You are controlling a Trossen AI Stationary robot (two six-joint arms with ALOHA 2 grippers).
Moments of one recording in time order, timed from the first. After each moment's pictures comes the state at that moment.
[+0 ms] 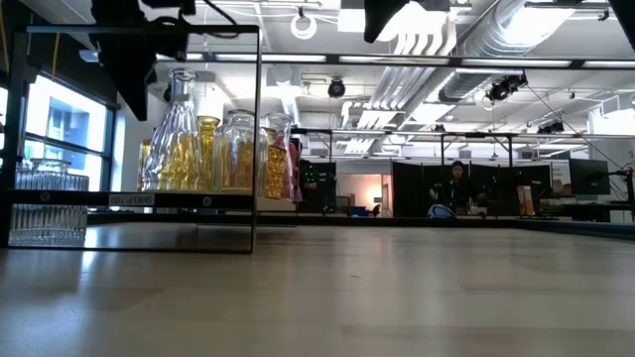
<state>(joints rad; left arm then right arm) 0.30 1.08 1.00 -1.20 -0.11 -0.06 -0.02 1.92 2.28 -1.57 0.50 0.47</state>
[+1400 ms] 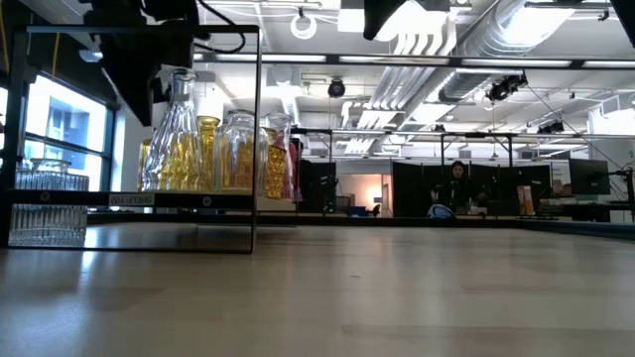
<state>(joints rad) 0.30 1.08 0.91 -1.05 0.15 -0.06 0.00 1.92 2.28 -1.57 0.47 0.50</state>
